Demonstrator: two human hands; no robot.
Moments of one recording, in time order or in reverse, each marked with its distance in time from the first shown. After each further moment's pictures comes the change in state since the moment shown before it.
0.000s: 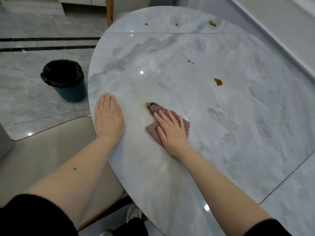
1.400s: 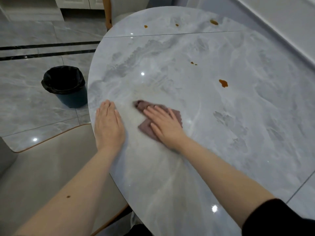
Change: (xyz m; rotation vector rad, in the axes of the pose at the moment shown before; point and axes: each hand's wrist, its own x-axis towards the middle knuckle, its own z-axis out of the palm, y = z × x) left_hand 0.008 -0.005 0.004 -0.159 0.073 -0.023; right_hand 0.058 -0.003 0.004 -0.018 -0.016 -0.219
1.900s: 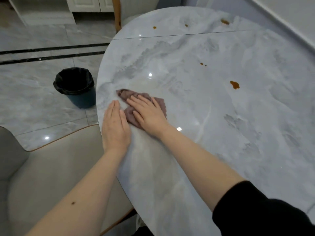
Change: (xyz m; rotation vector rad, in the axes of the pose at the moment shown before) left_hand 0.002 0.004 -0.004 -0.219 0.053 -0.066; right_hand 0.079 -0.043 0.013 0.078 0.073 -0.061
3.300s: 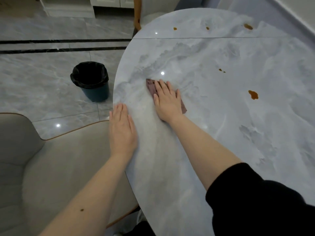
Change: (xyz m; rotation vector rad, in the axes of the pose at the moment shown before) left_hand -0.001 -0.022 -0.005 0.107 0.017 -0.016; right_hand 0.050 0.017 -0.007 -0.095 -0.061 0.307
